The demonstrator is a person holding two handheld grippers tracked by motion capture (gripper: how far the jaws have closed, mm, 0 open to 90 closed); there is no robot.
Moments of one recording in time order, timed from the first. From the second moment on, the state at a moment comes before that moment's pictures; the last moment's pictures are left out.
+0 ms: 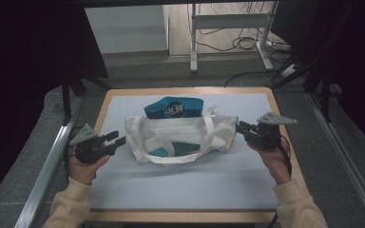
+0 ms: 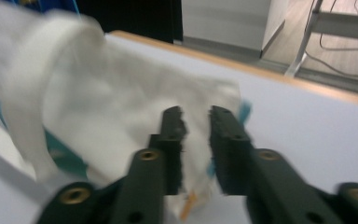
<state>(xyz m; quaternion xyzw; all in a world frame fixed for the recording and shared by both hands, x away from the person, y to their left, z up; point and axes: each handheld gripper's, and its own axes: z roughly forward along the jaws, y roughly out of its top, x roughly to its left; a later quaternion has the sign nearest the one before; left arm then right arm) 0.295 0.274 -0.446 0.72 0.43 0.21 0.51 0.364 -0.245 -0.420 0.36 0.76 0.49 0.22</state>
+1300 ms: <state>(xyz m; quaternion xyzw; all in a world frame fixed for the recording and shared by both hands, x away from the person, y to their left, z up) 0.355 0.256 -0.431 0.72 0.43 0.14 0.52 0.399 -0.183 -0.441 0.33 0.82 0.44 0.15</state>
